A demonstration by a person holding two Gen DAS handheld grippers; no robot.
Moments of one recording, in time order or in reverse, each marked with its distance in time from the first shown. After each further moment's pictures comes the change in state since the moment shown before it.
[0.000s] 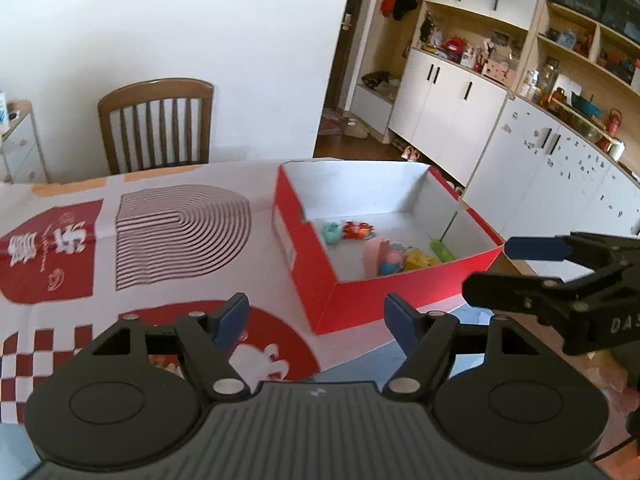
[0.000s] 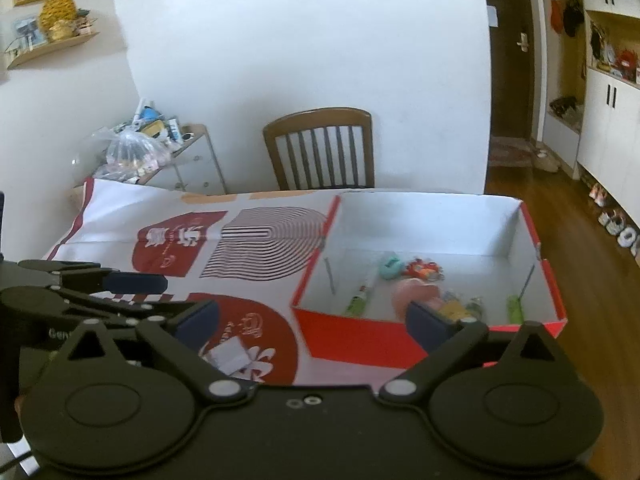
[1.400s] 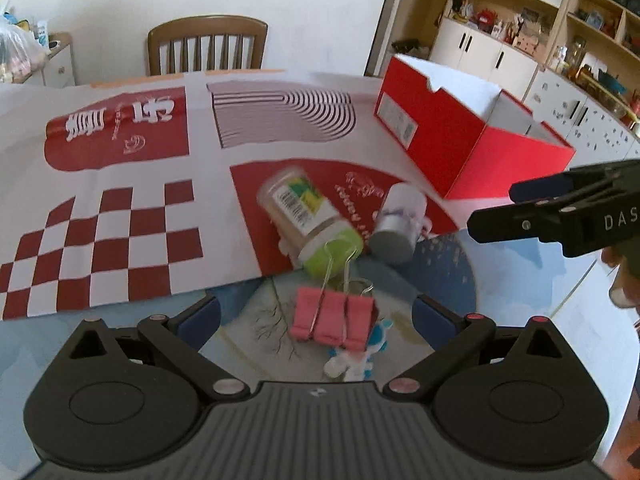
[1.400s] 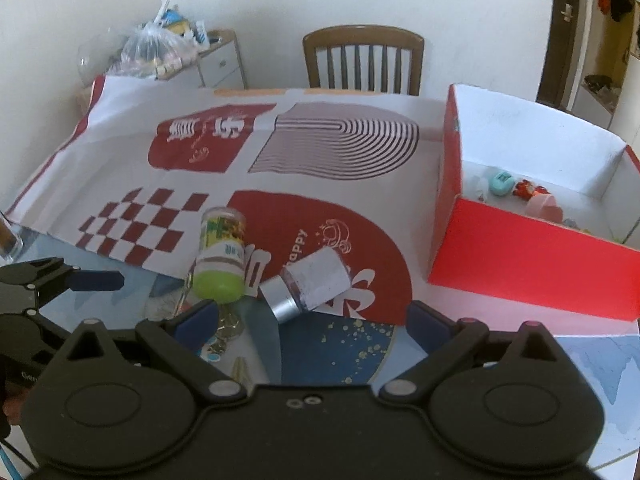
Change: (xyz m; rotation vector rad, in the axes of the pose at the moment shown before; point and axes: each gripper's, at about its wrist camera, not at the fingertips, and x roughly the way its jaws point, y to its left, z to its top) left arm 0.008 0.135 -0.133 -0.028 0.094 0.041; right arm 0.107 0.106 -0.061 -0.099 0.223 -0.011
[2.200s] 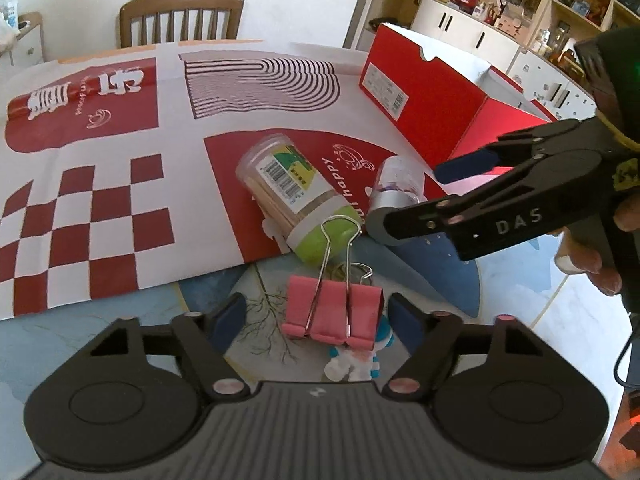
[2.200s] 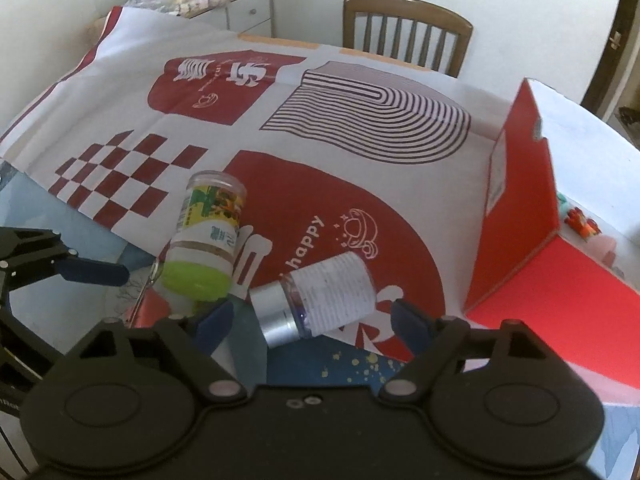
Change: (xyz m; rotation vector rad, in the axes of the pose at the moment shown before) left arm 0.030 0.010 0.001 0.011 0.074 -0.097; right arm 0.066 0.013 0.017 -0.172 0.114 -0.002
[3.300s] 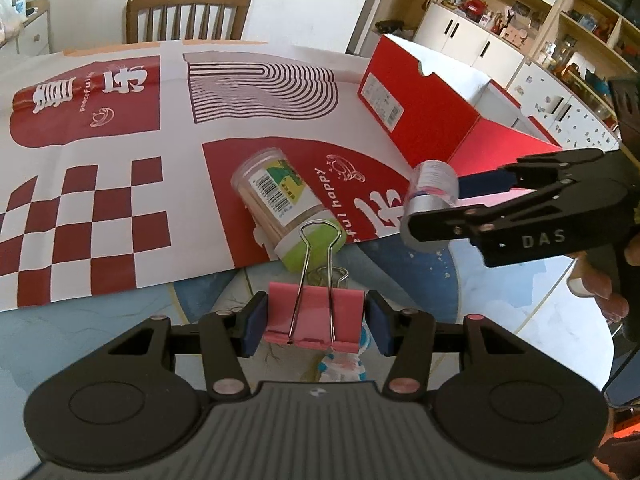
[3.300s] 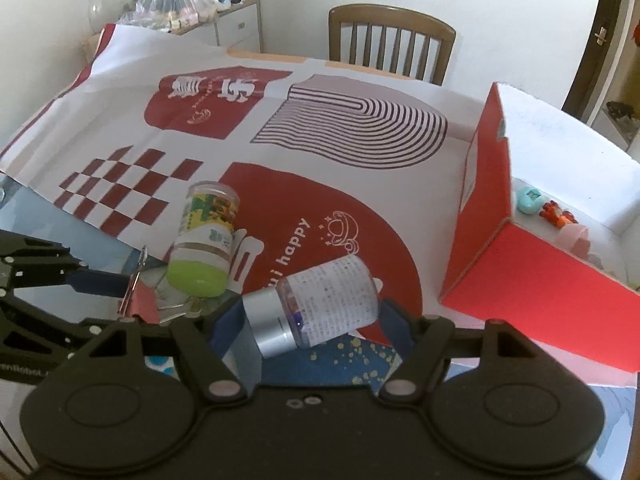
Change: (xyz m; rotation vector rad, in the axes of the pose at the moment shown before) left arm -0.016 -0.007 0.009 -0.054 0.001 -0.009; right arm -0.030 -0.006 -0.009 0.049 -0.038 -0.018
